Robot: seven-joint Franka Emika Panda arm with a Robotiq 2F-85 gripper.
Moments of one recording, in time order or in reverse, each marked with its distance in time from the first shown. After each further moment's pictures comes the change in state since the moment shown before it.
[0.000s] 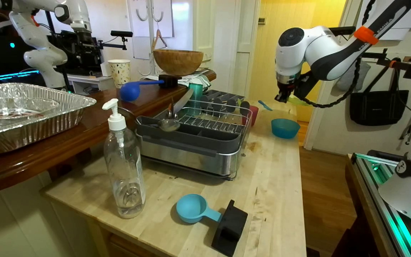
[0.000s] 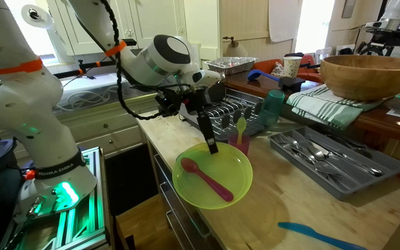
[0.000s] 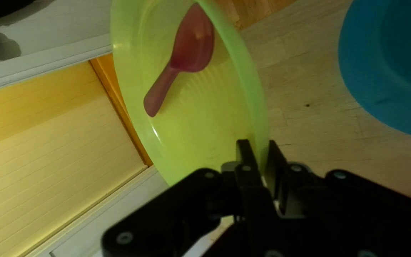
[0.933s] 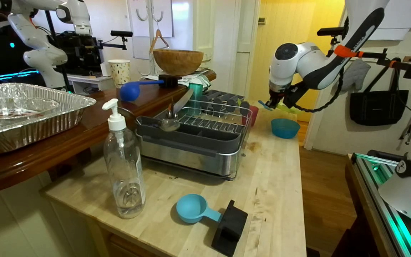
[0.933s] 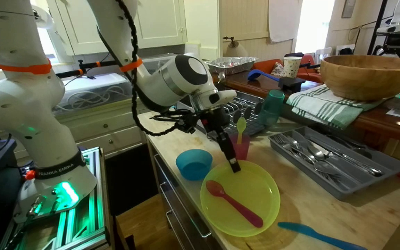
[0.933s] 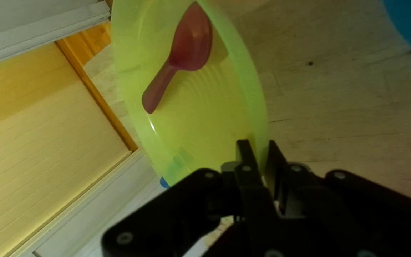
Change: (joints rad) arm -0.055 0.223 -0.077 0.126 -0.176 0.249 0.162
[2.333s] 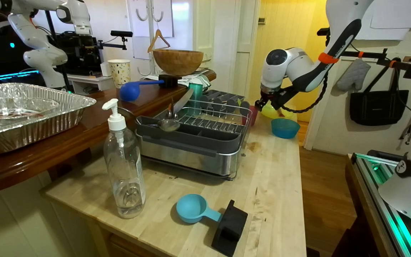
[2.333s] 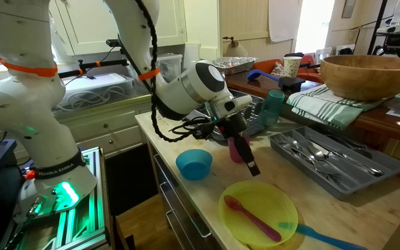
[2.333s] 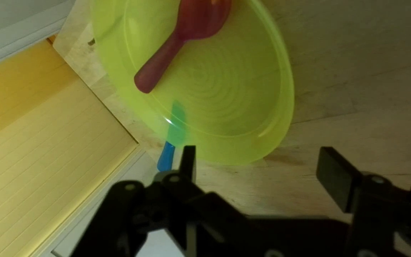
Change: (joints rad) arm -0.015 0.151 -0.012 0.154 -0.050 0.065 0.149
